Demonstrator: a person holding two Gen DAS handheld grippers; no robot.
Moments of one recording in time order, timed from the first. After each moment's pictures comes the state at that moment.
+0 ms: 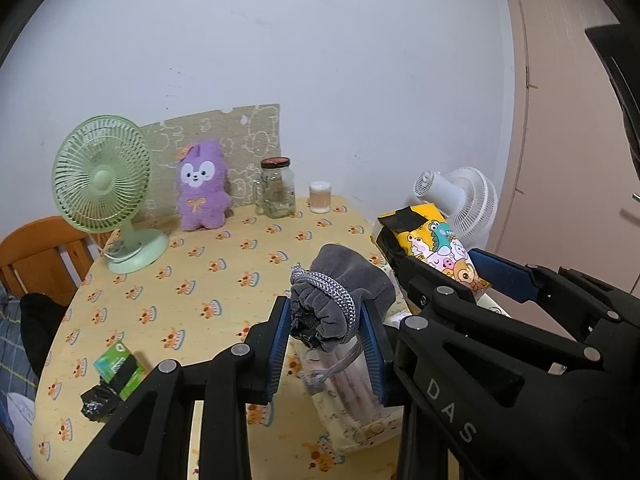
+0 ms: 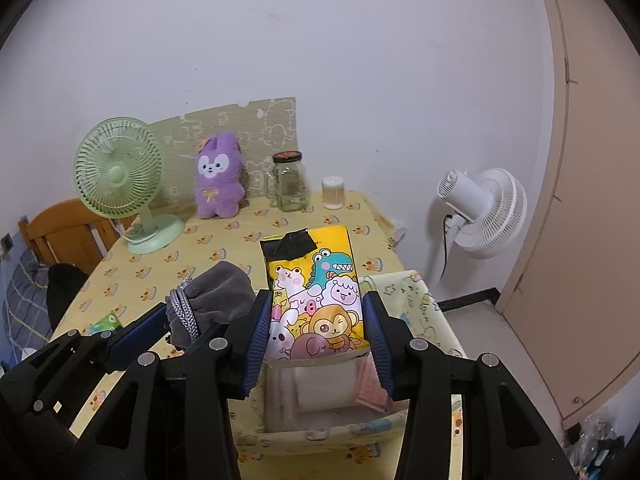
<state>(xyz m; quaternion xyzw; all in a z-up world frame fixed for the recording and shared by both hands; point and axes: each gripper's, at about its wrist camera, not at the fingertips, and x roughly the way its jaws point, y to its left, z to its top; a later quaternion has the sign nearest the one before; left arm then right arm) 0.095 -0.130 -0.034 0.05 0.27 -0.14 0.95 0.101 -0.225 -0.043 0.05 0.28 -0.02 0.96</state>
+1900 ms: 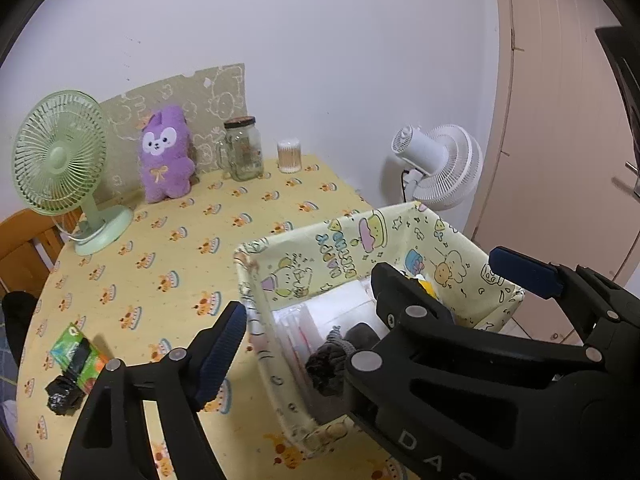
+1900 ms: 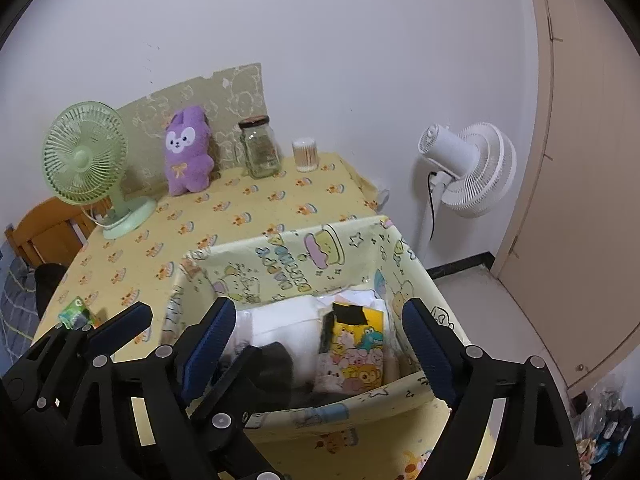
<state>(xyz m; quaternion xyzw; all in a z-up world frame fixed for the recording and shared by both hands) 0.109 -0.158 -0.070 0.07 0.32 -0.17 0.93 0.113 -0.254 -0.084 0.07 0.33 -0.04 0.94</state>
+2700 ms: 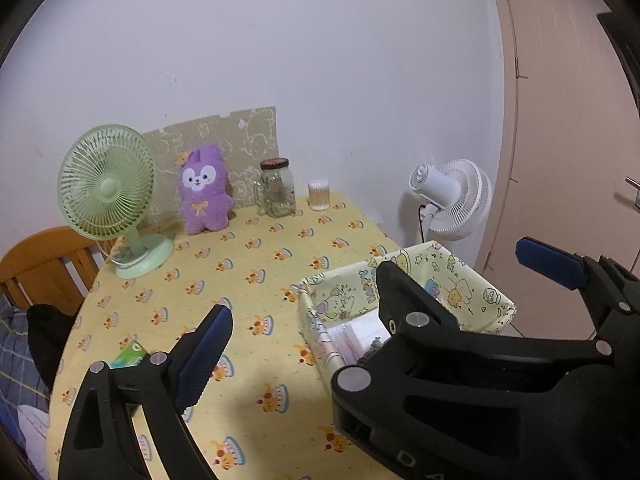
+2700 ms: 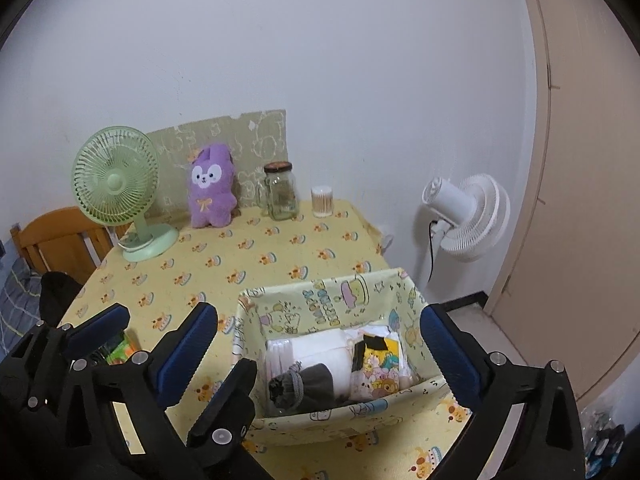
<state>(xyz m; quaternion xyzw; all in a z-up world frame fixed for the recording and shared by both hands) 0.076 -0.113 -0.026 0.07 0.26 -0.14 0.95 0.077 -0.210 -0.028 0.04 0.26 -0.04 0.96</state>
